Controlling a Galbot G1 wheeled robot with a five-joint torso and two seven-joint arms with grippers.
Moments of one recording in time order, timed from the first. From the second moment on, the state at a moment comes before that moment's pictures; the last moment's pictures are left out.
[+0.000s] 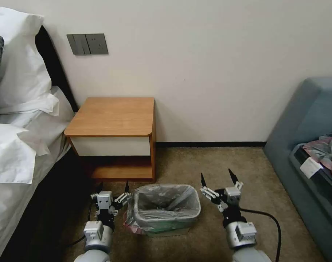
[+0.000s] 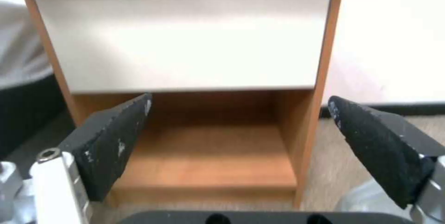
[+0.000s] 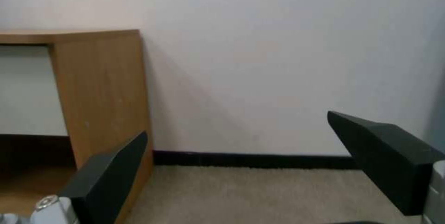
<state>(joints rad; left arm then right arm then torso) 1.67 -1.29 -0.39 -2.09 -0.12 -0.11 -0.26 -1.68 1.30 0.34 2.12 0.00 0.11 0.24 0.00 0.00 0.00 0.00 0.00</state>
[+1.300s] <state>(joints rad) 2.04 -1.38 -0.55 -2.34 -0.12 -0.33 -0.13 -1.89 1.42 0.45 2.22 -0.04 0.26 0.22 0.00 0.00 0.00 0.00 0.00</state>
